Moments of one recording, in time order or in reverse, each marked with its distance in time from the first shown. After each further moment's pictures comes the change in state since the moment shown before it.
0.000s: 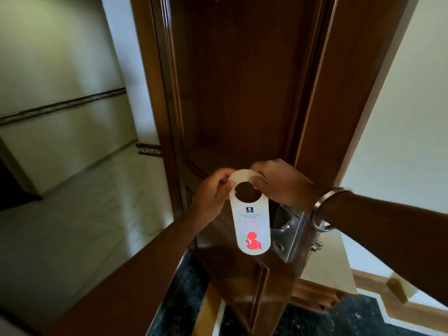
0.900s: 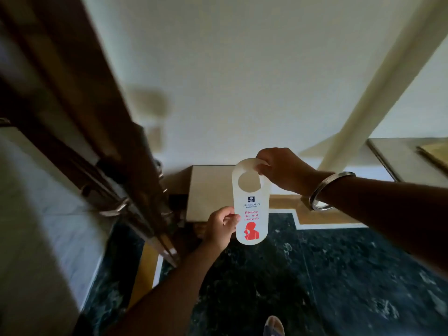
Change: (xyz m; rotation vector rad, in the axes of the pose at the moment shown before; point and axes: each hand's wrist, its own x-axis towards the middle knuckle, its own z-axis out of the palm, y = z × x) left_hand -0.060 -0.044 0.401 -0.121 -0.289 -0.666; right_hand -0.177 0.329 -0.034 0.129 -0.029 0.368
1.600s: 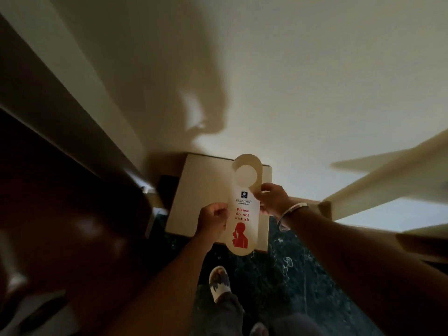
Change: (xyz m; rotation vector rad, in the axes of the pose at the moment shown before) left_hand 0.302 -0.056 0.050 -0.124 0.227 -0.436; right_hand 0.252 0.236 0.161 0.822 -0.231 0.739
